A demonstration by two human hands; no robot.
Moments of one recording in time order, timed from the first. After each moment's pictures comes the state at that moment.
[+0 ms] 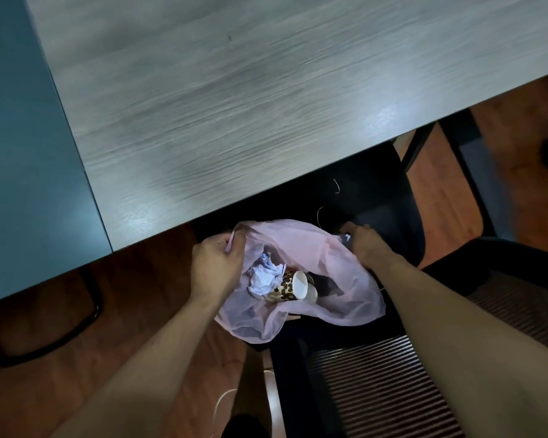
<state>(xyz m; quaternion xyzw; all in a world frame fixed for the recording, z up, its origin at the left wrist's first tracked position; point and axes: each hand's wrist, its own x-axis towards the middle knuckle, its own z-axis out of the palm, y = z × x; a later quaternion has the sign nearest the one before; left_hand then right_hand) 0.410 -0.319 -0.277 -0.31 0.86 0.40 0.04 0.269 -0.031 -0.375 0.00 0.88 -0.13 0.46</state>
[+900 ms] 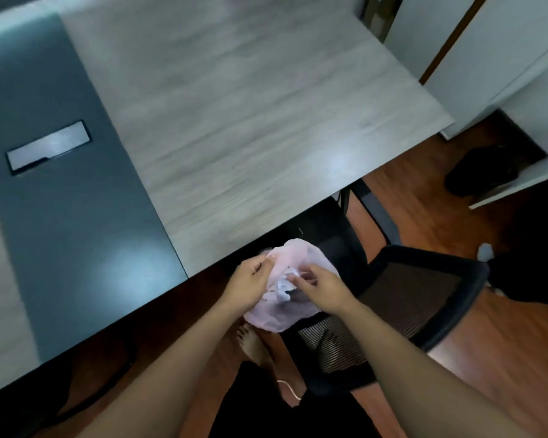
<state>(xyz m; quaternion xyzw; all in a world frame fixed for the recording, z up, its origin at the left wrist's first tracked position) 0.412 -0.291 -0.010 -0.15 0.79 0.56 0.21 0.389 -0.076 -0.041 0.03 0.85 -0.39 0.36</state>
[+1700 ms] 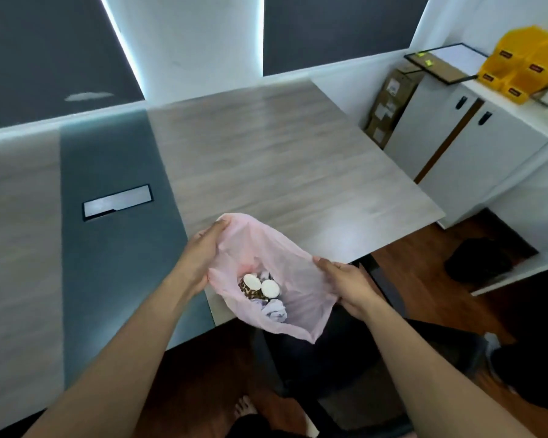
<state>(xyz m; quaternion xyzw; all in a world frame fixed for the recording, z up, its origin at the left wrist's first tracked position) 0.360 -0.432 0.189 -0.29 0.59 0.75 0.03 0.314 -0.133 0.112 0.16 0.69 -0.65 0.28</state>
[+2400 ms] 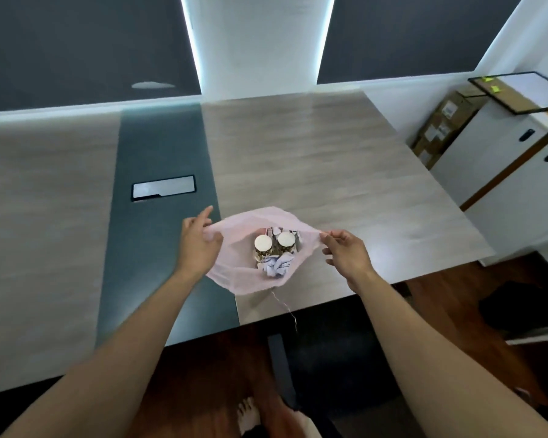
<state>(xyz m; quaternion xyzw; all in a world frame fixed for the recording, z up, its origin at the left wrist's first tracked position) 0.375 -0.543 0.128 -0.30 0.84 0.43 -0.11 0.250 -0.241 0.135 0.06 0.78 -0.59 0.20</state>
